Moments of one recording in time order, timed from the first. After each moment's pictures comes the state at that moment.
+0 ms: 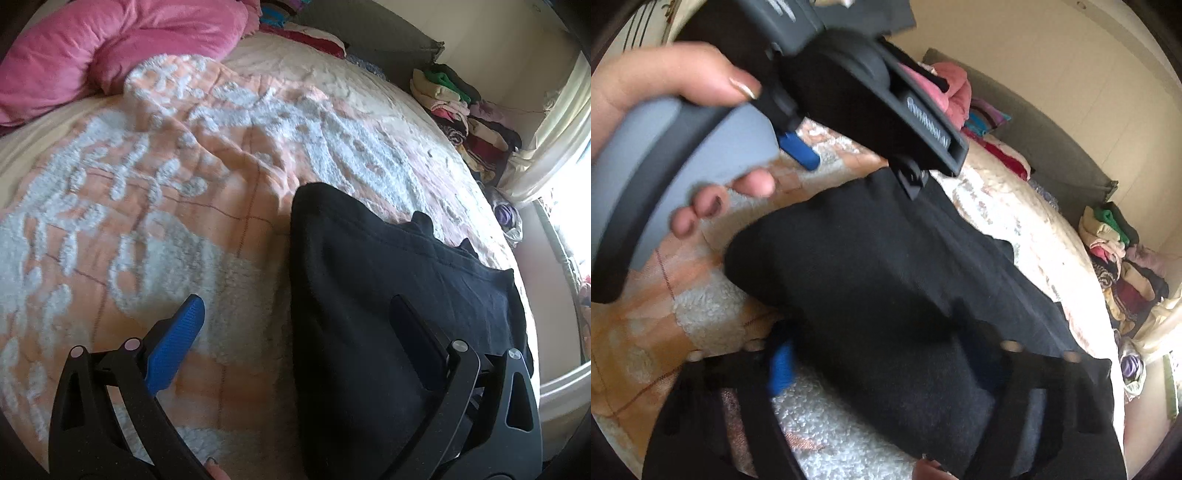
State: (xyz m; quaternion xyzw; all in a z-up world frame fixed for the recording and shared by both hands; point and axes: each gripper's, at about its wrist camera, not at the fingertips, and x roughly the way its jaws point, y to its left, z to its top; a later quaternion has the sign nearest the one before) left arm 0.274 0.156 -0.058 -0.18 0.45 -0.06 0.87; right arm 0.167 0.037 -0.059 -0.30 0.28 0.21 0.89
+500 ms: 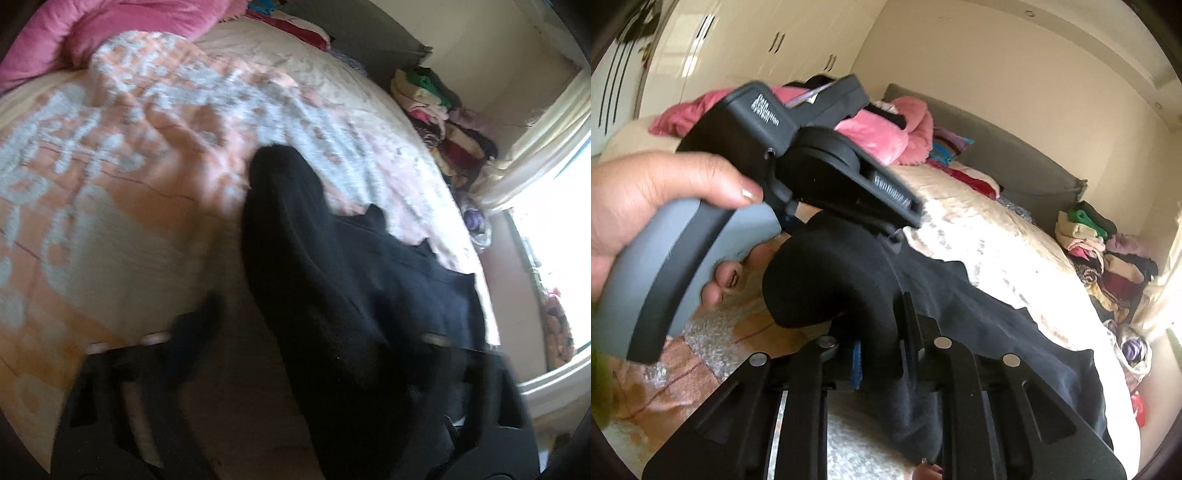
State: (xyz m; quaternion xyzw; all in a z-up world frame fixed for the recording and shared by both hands) left arm 0.277 0.125 -0.056 -0.24 0.45 -0.13 0.85; right arm 0.145 -0.001 -0.022 -0.23 0.21 0.18 0.93
